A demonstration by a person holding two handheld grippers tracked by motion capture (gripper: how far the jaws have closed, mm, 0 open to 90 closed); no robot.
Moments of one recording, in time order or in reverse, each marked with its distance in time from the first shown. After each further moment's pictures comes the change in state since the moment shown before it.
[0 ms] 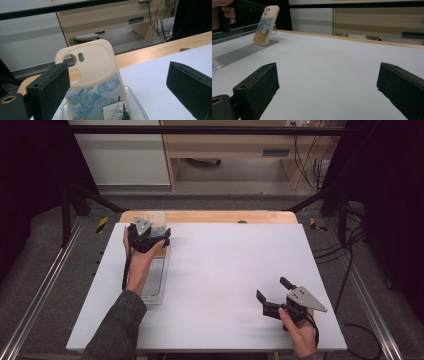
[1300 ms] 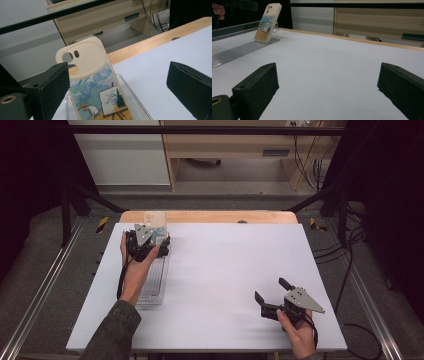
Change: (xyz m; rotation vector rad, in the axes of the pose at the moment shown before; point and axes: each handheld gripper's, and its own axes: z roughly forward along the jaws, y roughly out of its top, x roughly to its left) left arm -0.011 -0.004 -0.030 0.003 -0.021 0.125; right arm 0.006 0.001 0.000 0.006 0.002 -0.029
